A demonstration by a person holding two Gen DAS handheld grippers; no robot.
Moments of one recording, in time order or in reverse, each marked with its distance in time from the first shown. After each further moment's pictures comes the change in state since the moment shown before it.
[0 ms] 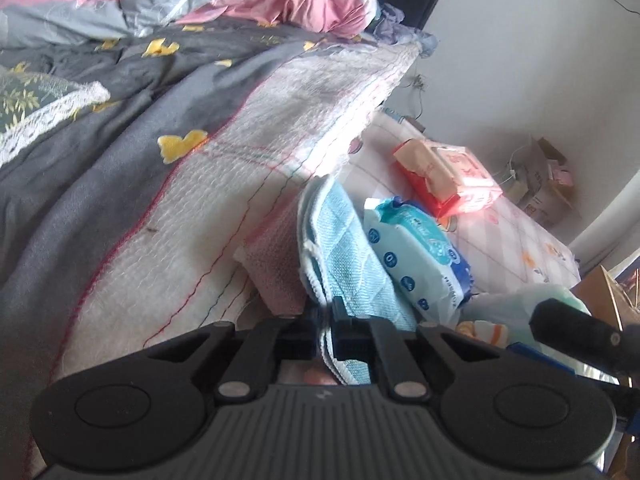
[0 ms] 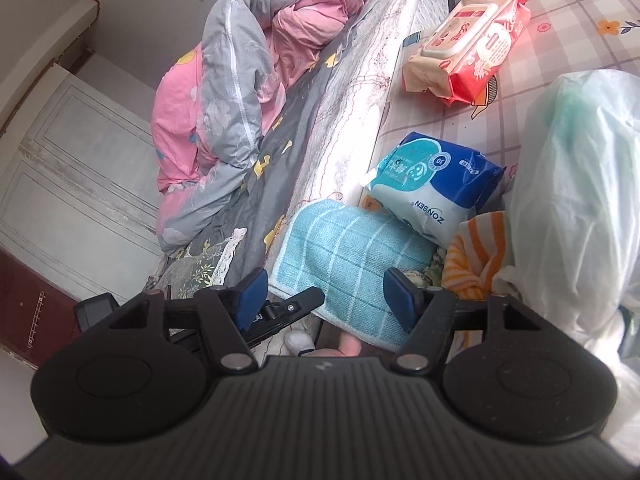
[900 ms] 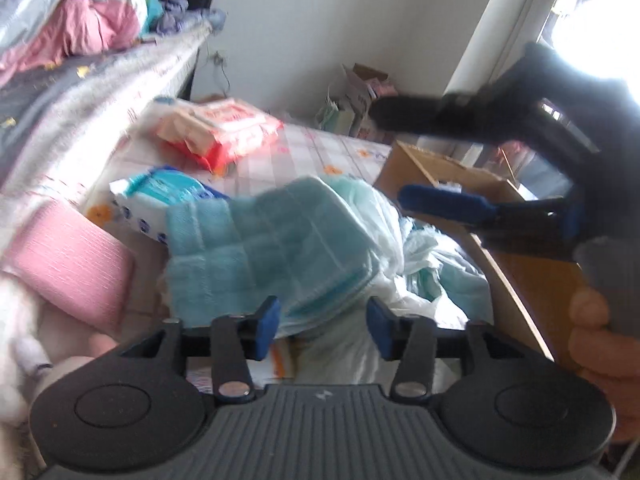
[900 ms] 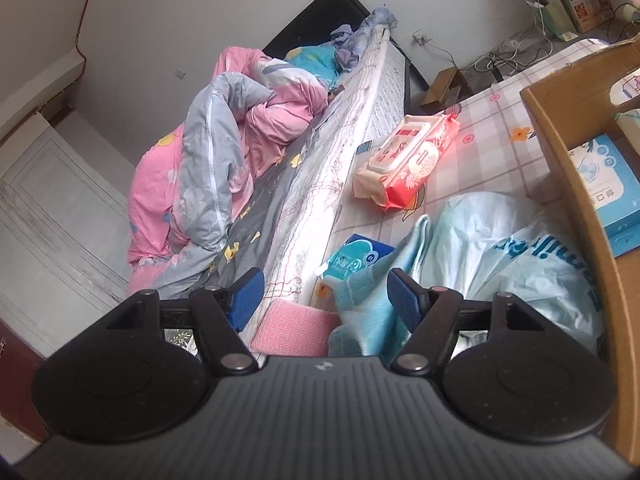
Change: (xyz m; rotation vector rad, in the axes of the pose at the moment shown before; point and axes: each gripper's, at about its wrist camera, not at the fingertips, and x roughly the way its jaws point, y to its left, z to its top) left arm -0.036 -0.087 -0.064 0.423 0.042 -0.397; right arm -0.105 0.004 -0.001 -0.026 -0.276 -0.132
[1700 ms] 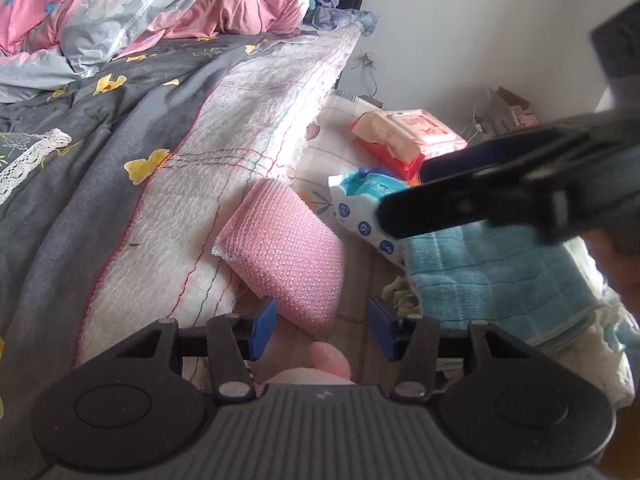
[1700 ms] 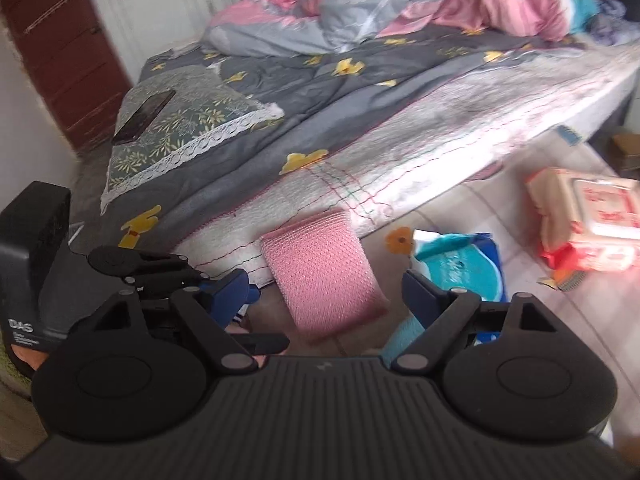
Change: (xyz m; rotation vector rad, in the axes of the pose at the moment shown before) left arm -0.005 0.100 0.011 -0.214 0.022 0.362; right arm 0.185 0.115 0.022 -0.854 0.606 0.212
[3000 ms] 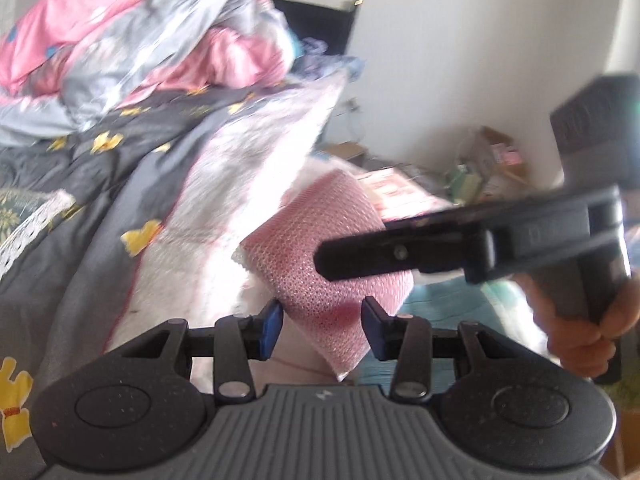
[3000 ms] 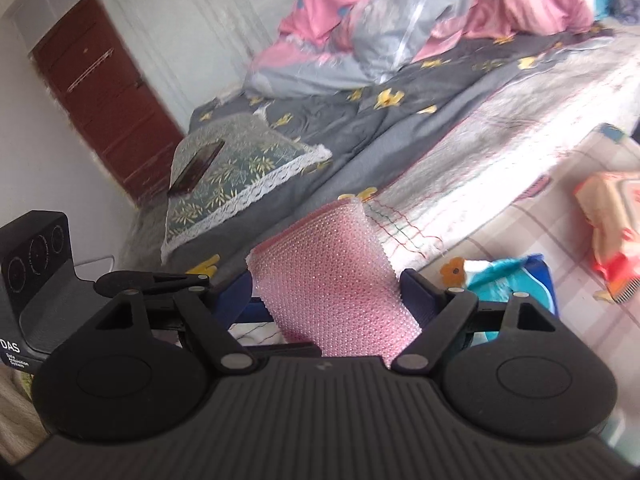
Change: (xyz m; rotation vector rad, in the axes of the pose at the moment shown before) left arm -0.062 -0.036 0.026 0.021 -0.143 -0.049; right arm -0.030 -0.006 -0.001 0.124 -0.136 0.167
